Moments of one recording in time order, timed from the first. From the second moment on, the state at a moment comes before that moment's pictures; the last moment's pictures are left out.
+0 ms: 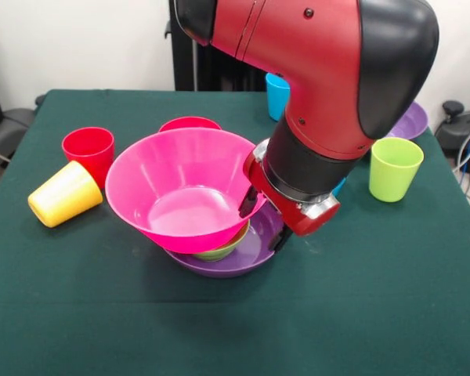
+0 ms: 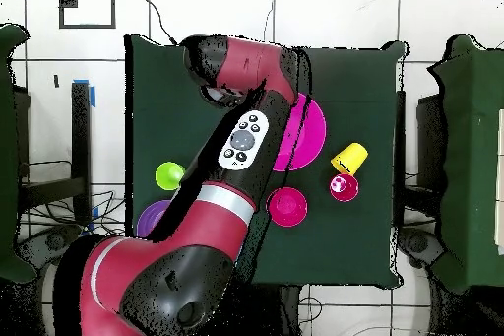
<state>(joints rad) 0.08 0.00 -0.67 0.76 0.45 1.09 2.35</state>
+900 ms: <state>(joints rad) 0.08 -0.08 -0.68 0.77 0.45 1.28 2.35</state>
